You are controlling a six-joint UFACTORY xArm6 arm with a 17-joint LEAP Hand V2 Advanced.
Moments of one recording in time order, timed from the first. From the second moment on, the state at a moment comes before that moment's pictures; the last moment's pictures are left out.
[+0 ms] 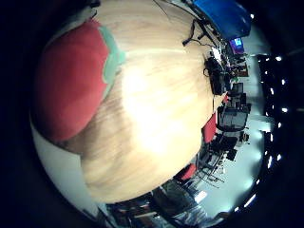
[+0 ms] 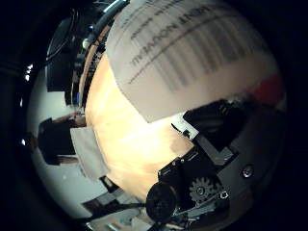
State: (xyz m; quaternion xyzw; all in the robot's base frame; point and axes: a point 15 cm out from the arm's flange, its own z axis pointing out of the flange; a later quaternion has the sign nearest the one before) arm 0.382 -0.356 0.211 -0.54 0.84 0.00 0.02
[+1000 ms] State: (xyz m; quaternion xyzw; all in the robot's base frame) arm 0.424 -0.191 0.389 -0.68 0.73 0.03 0.04
